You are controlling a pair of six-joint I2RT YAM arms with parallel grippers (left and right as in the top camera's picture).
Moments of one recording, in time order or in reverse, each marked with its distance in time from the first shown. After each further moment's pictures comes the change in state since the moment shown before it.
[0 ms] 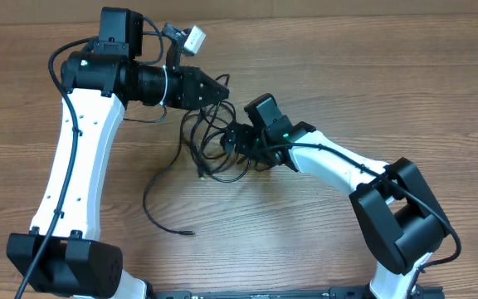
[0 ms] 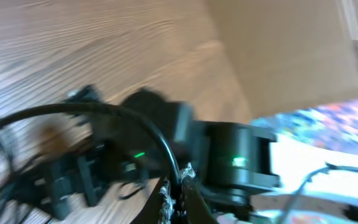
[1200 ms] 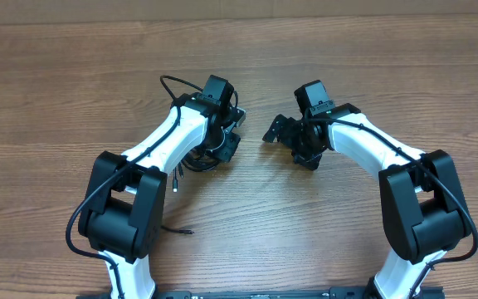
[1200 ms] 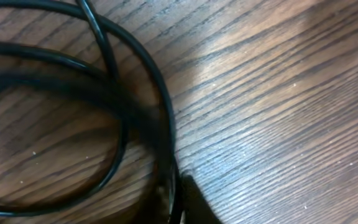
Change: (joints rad) left arm -0.286 0.265 -0.395 0.328 -0.904 0.031; right arm -0.259 -0.008 0.004 -0.277 -0.137 -0.009
